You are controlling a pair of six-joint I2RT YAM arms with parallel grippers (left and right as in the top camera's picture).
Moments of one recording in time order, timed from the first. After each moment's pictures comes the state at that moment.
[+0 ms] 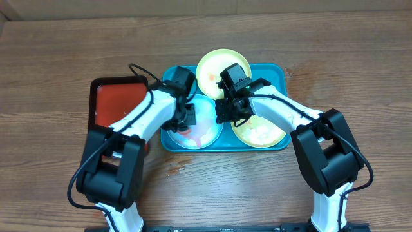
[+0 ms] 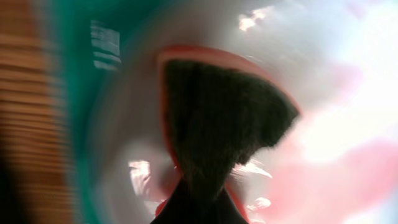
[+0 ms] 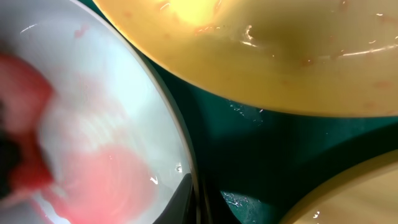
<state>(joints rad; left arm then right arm) -0.33 1.91 1.25 -0.82 -0.03 -0.46 0.52 2.05 1.38 -0.61 -0.25 0.38</state>
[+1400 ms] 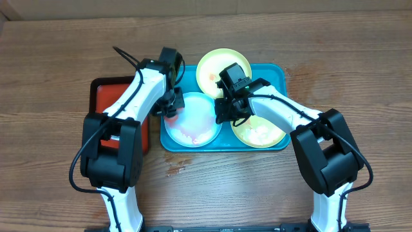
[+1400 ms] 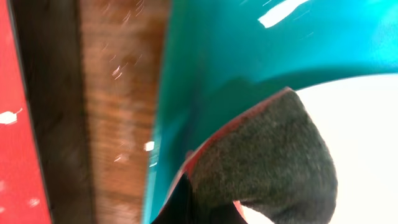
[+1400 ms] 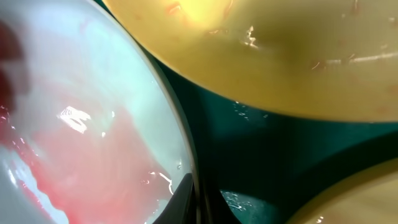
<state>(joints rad) -0.25 2.04 1.51 -1.00 -0.06 -0.47 0.52 2.06 1.38 -0.60 -0.25 0.38</state>
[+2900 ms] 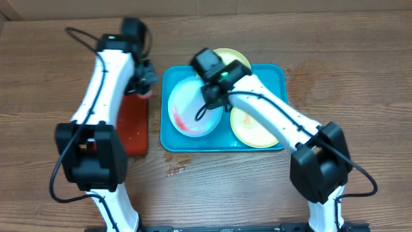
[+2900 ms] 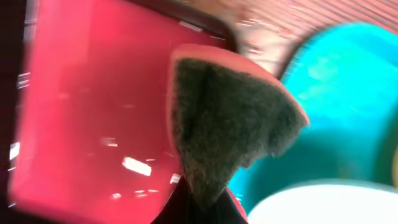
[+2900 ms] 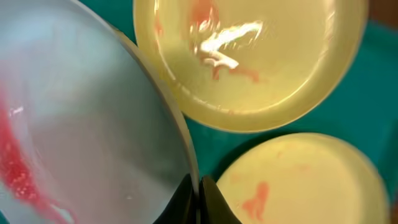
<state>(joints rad) -0.04 2.01 1.78 -1.19 -0.10 -0.50 0.70 2.06 1.82 -1.05 0.29 0.31</state>
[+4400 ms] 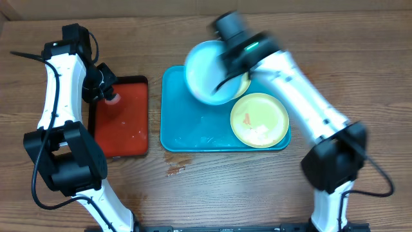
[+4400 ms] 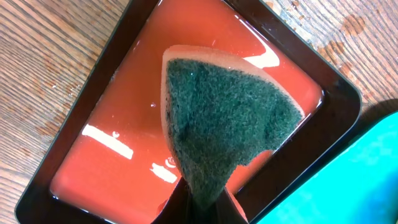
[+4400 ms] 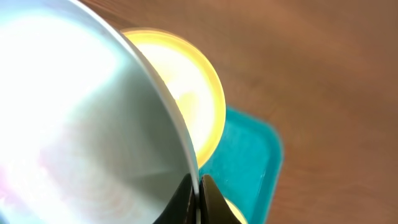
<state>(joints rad) 0.22 2.01 1.78 -1.22 0.01 -0.50 0.48 2.06 2.01 -1.07 0.24 0.06</state>
